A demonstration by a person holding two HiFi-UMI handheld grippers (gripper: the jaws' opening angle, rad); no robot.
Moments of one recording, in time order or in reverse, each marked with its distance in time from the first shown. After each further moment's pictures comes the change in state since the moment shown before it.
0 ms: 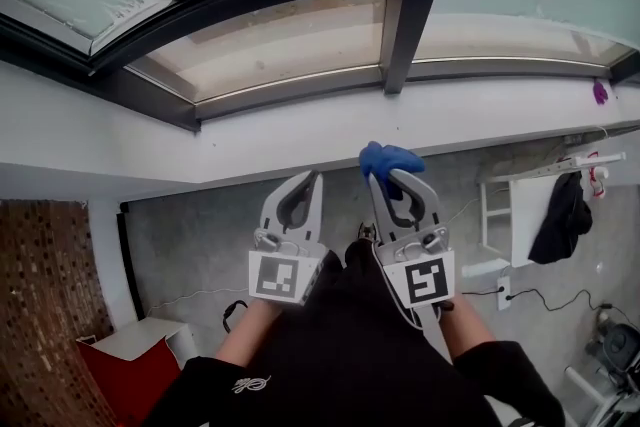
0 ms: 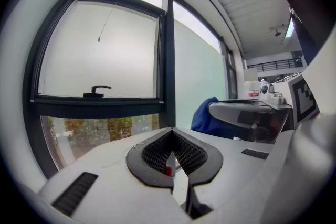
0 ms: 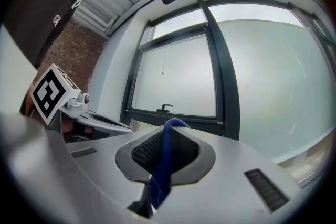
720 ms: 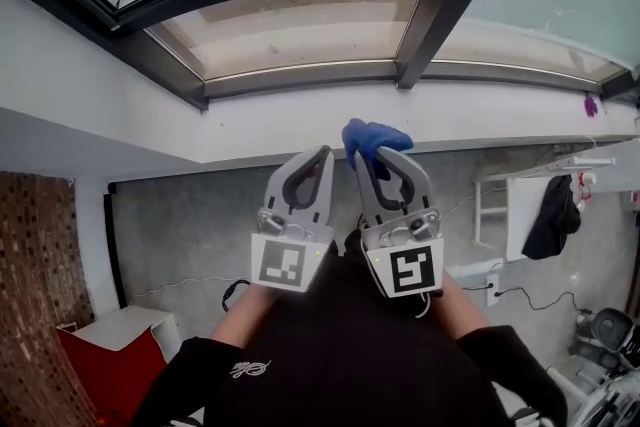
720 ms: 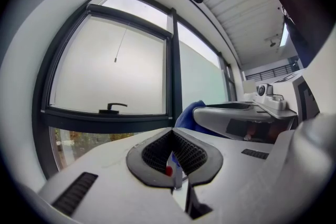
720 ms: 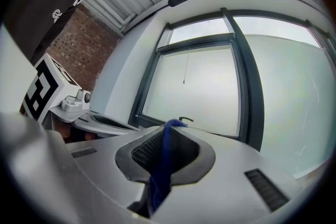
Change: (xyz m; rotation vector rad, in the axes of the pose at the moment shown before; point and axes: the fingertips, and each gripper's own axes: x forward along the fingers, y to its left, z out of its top) left arm -0.075 0.061 0.037 -0.031 -0.161 0.007; right arm 0.043 0.120 0.046 -0.116 -0.036 0.031
